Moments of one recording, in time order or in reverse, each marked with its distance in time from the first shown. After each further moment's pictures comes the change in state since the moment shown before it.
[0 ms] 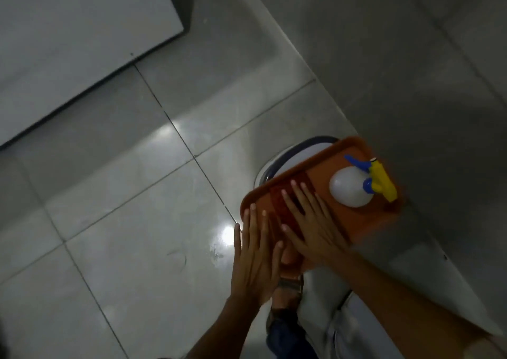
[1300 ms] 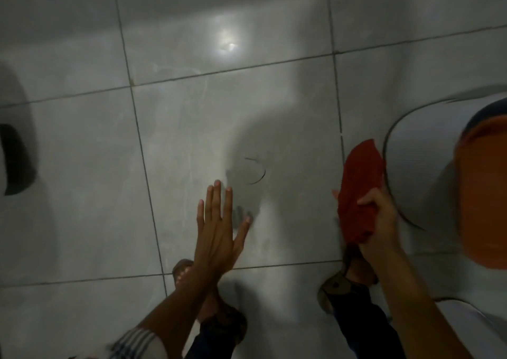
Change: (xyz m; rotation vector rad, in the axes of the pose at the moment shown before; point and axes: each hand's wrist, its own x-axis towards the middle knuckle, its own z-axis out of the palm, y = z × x) left_hand -0.204 -0.350 0.091 -0.031 0.199 -0.448; right_hand -0.036 -0.177 0.215 1.632 0.010 0.579
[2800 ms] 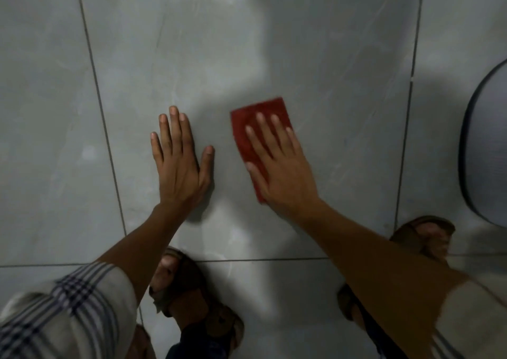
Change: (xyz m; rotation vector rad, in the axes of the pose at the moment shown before) left_hand 0.088 -0.144 0.105 0.051 0.266 -0.109; right_hand 0.081 0.167 0.161 -1.645 -0.421 -1.021
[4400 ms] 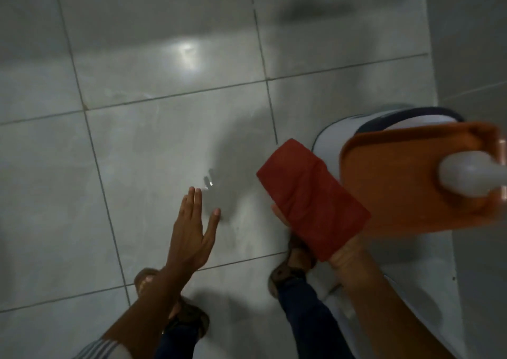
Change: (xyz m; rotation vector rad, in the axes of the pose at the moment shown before) left_hand -0.057 0.229 -0.201 -0.327 -0.444 -0.094; right_hand -0.095 0.101 -0.343 0.300 -0.124 0.244
